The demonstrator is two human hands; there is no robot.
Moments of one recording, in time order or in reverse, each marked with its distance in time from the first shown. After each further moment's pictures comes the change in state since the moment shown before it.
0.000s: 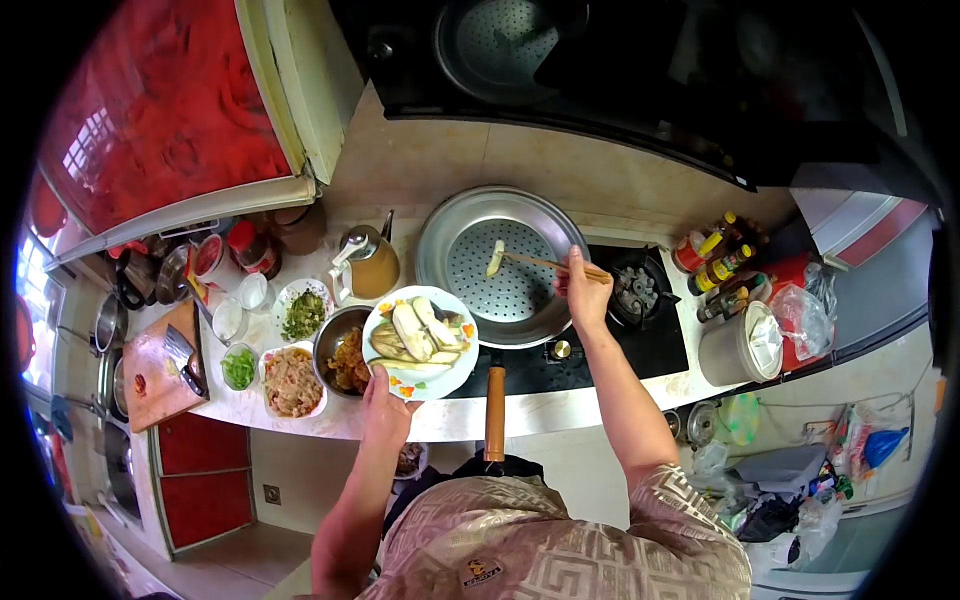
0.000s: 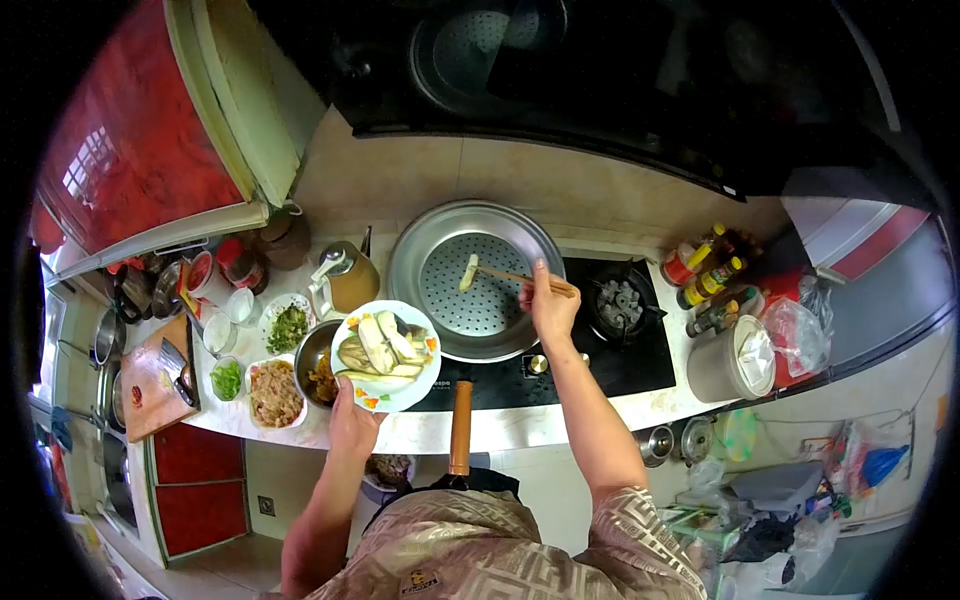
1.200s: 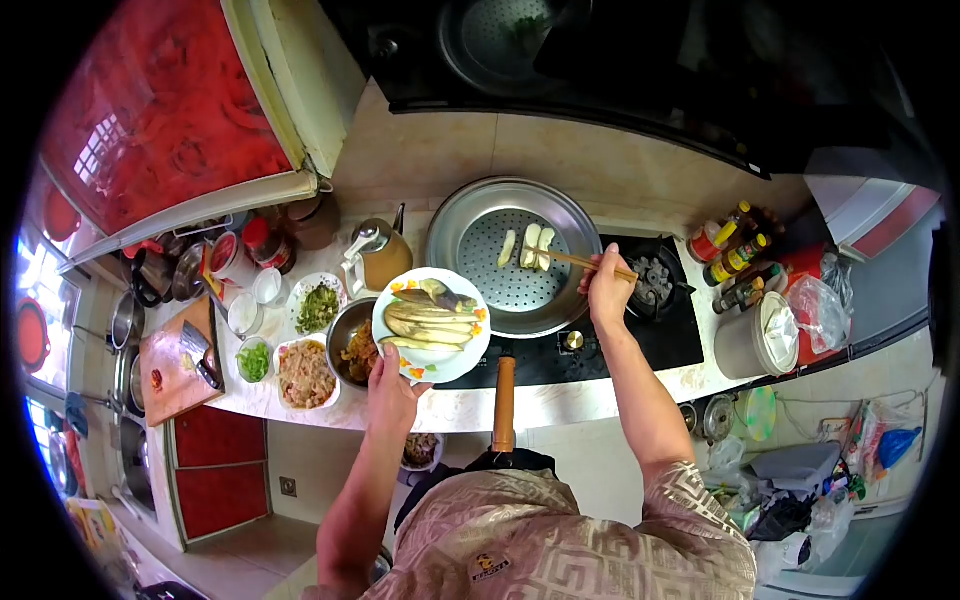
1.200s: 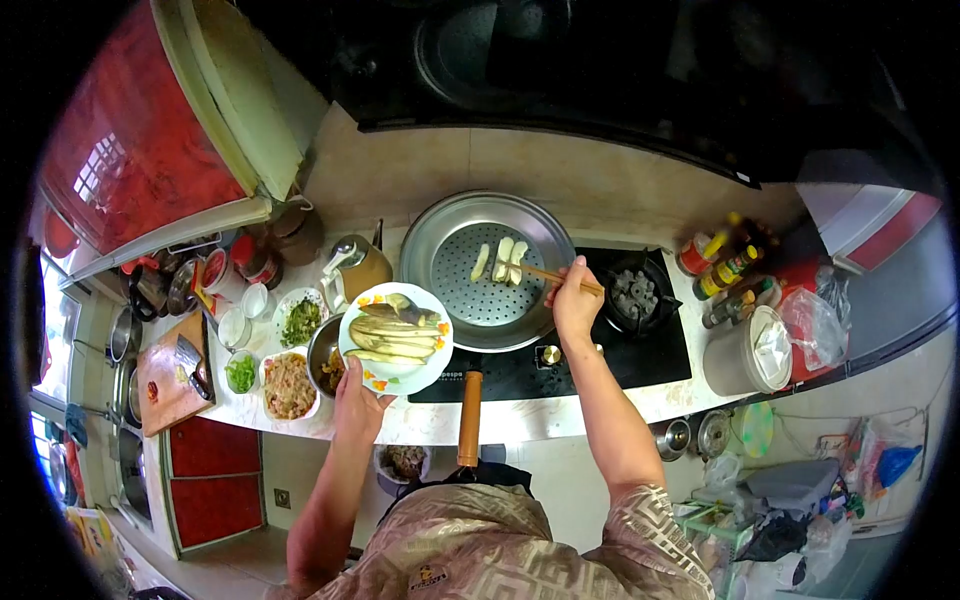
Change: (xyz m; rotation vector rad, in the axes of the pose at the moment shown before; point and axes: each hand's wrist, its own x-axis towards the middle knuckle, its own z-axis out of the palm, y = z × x) left_hand -0.001 0.013 0.025 0.139 0.057 0.026; right_hand -0.004 0.000 -0.020 0.005 0.099 -0.056
